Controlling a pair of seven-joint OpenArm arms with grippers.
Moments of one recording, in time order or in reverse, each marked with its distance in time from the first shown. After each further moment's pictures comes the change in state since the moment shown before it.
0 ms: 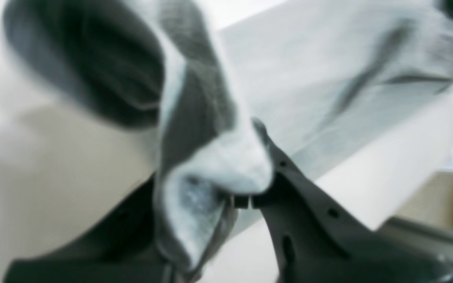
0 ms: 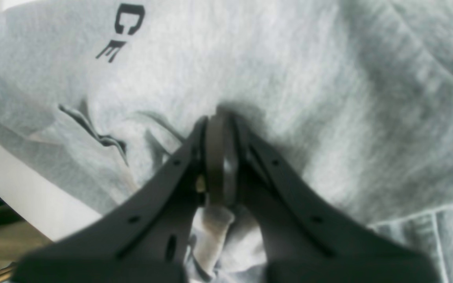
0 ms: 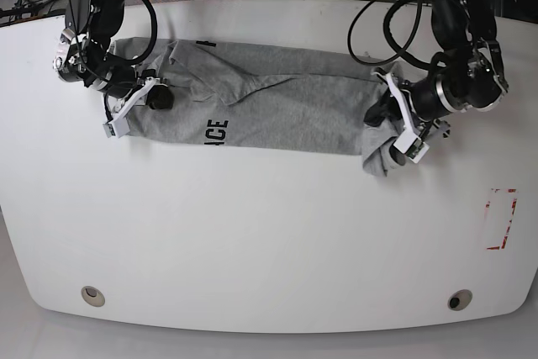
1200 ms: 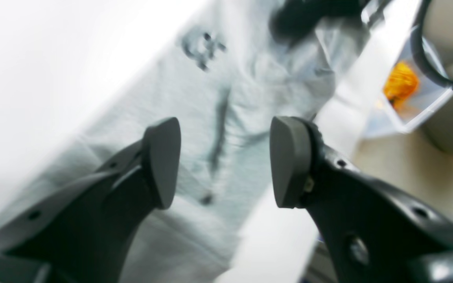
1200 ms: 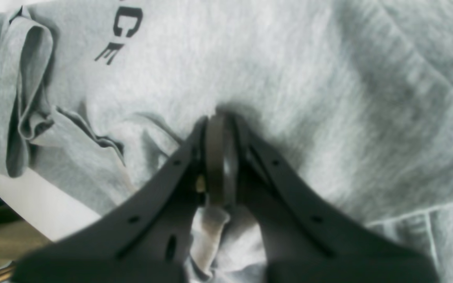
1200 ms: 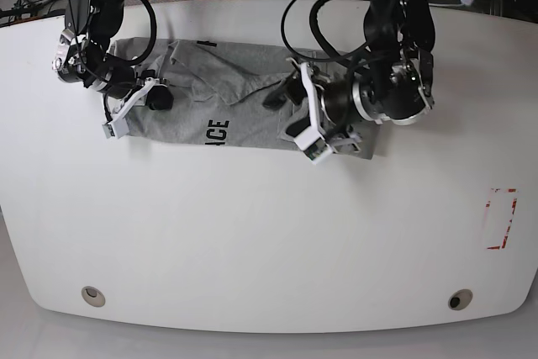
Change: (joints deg) left arm -4.6 9.0 18.6 3.0 7.1 3.5 1.3; right arm 0.2 0.2 -0.1 0.0 0.0 0.0 0.0
